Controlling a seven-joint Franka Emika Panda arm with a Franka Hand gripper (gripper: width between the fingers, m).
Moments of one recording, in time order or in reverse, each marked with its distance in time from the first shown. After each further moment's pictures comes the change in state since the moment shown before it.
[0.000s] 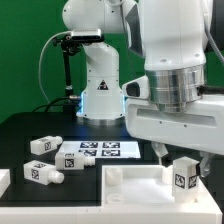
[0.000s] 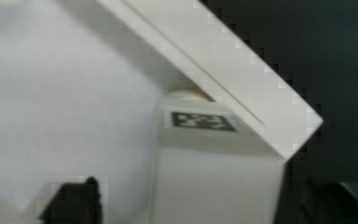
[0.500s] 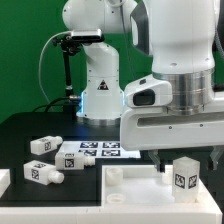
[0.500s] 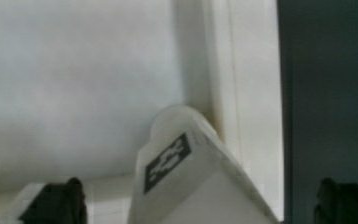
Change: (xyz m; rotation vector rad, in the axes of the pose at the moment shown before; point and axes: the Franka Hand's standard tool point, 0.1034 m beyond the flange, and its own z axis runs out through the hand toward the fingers) arm -0.006 -0.001 0.003 -0.039 -0.063 -0.601
